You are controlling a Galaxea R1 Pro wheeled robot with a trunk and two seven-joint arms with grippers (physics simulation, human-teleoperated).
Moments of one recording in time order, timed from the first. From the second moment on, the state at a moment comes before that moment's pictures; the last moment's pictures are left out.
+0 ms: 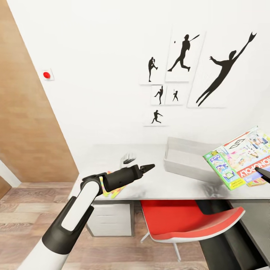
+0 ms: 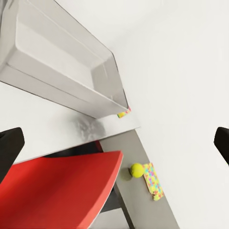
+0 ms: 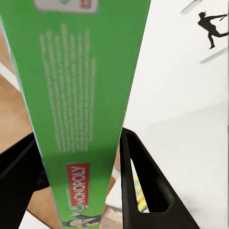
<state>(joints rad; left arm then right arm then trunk) -0.60 0.00 -0.46 -1.61 1.22 0.73 0.21 -0.27 -0.48 -0.74 -1.56 -0.74 1.03 1.18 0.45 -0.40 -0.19</state>
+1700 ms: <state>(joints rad) -0.60 -0.01 -0.46 -1.61 1.22 0.73 0.25 -0.27 -0.48 -0.74 -1.57 -0.74 1.03 1.19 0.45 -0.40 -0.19</state>
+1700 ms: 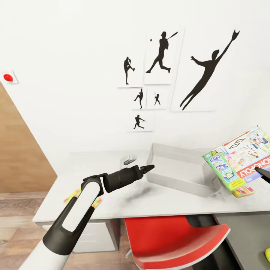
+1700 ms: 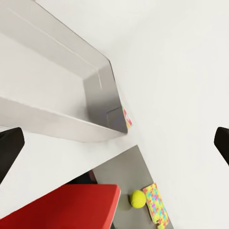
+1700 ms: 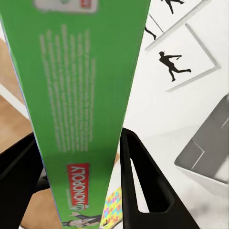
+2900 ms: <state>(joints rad) -0.60 -0.01 -0.46 -1.61 1.22 0.73 0.25 -0.27 -0.47 -0.74 -1.57 -0.74 1.03 1.19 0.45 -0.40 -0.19</state>
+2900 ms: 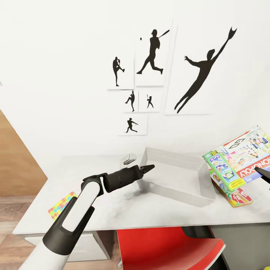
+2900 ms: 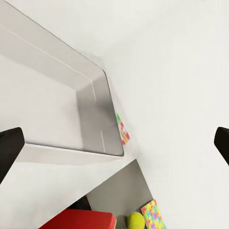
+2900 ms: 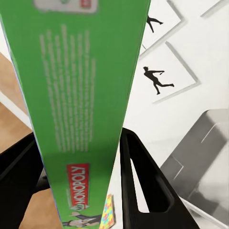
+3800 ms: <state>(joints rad) -0.60 -0.01 -0.46 -1.61 1.22 0.73 0.24 -0.27 -0.47 -0.73 -1.57 -0.74 1.03 1.19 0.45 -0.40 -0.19</state>
